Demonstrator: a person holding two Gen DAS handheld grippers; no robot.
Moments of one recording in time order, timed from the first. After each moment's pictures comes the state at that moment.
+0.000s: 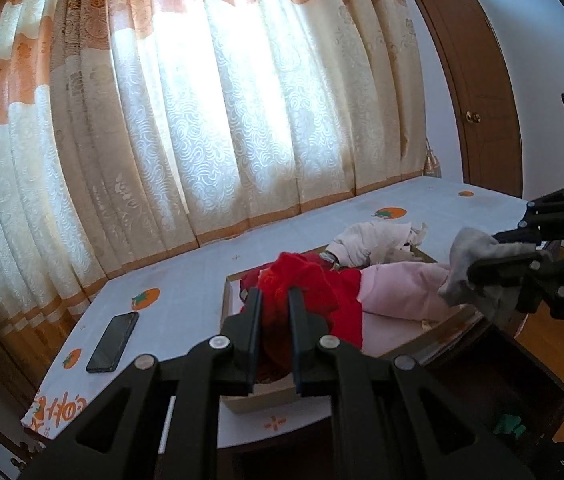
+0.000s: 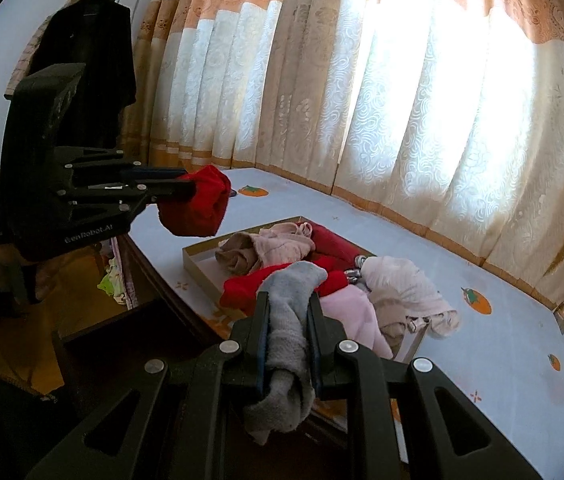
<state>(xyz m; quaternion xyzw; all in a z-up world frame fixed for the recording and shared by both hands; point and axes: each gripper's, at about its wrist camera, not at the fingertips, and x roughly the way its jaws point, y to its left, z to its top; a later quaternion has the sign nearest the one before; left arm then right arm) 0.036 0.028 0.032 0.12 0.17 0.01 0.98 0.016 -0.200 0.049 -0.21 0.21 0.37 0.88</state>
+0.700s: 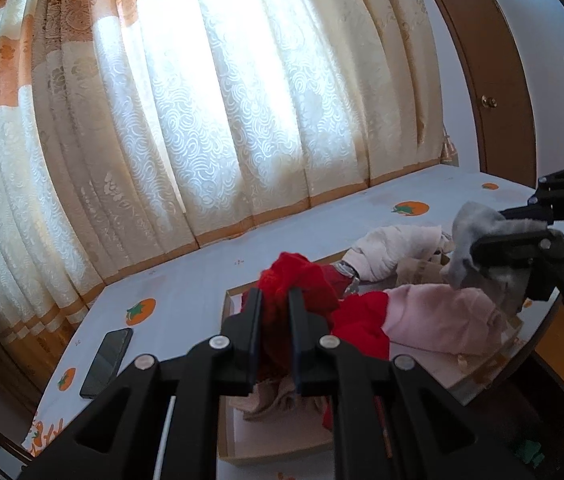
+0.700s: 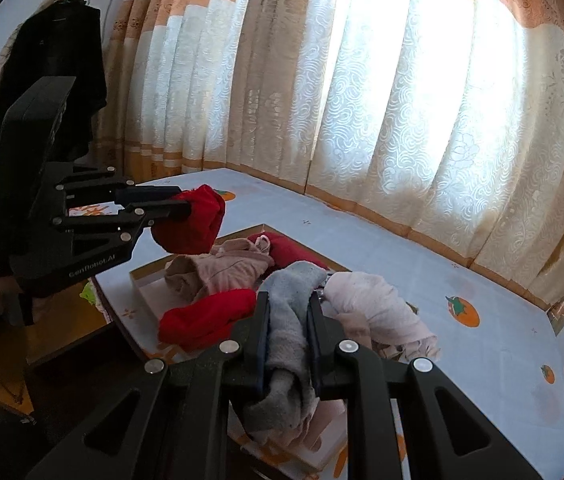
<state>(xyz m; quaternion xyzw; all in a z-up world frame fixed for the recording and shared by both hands) 0.109 0.020 0.033 0.14 0.20 0.03 0.97 0.083 -0.189 0.061 -0.20 0.22 0.35 0.89</state>
